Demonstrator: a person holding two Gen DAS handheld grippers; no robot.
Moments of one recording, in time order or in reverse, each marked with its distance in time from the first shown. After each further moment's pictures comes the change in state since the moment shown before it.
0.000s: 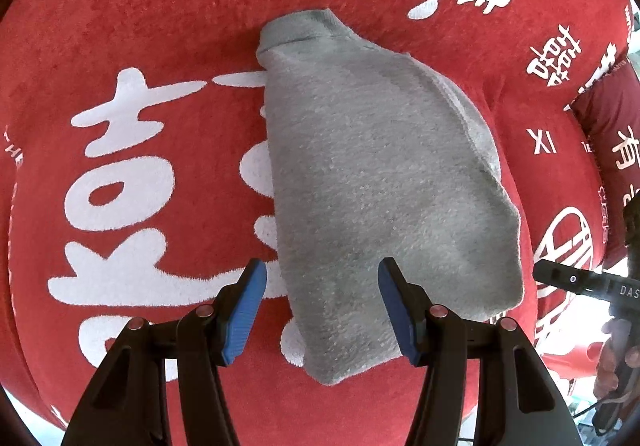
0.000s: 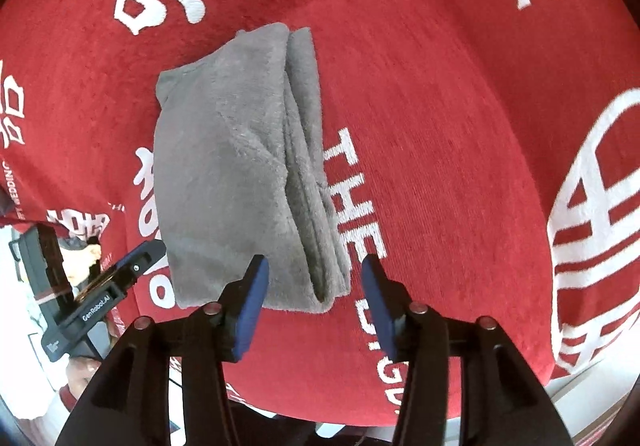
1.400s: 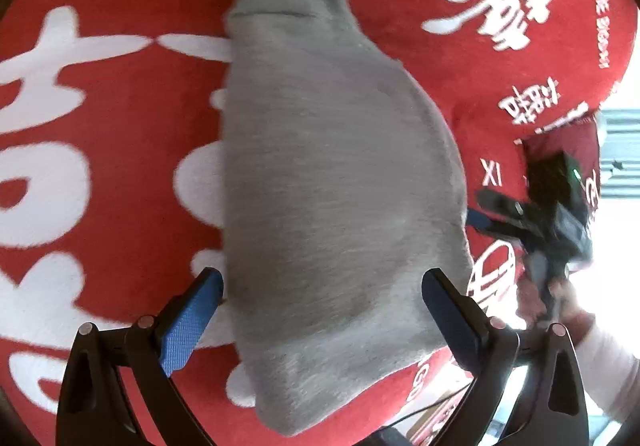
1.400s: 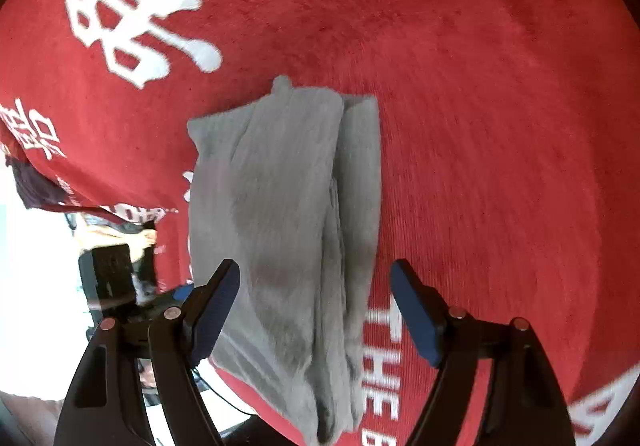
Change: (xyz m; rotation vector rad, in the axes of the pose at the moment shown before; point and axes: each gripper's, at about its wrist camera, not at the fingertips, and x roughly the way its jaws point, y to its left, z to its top) left arm 0.047 0.031 0.042 -0.139 0.134 -0.354; right arm 0.057 -0.013 0.122 -0.100 0.112 0.305
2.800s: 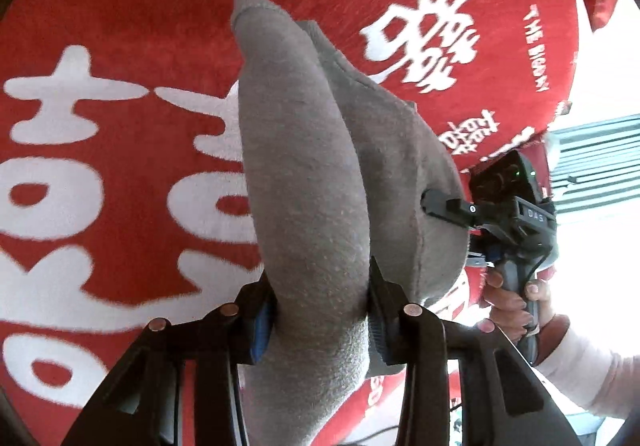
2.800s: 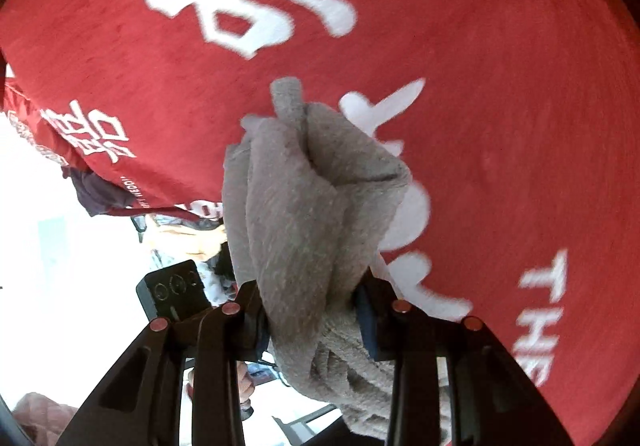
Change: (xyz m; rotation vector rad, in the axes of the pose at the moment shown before) left arm -0.084 0.009 -0.039 0.014 -0.173 -0.162; right arm 0.017 0.084 -0.025 0.071 0.039 0.252
